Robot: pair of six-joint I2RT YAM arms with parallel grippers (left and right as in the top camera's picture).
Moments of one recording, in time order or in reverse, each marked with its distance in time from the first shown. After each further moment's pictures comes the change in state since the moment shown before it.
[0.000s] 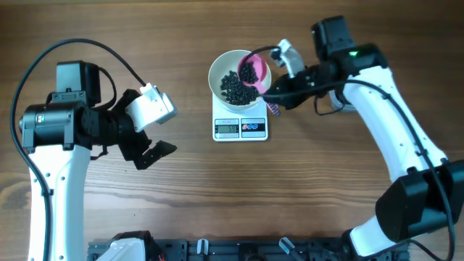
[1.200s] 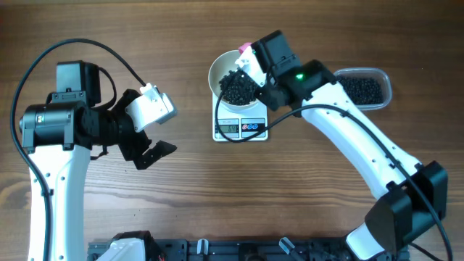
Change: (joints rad) left arm 0.000 0.000 0.000 0.000 0.000 0.000; right arm 0.288 0.000 0.000 0.168 0.894 -0.190
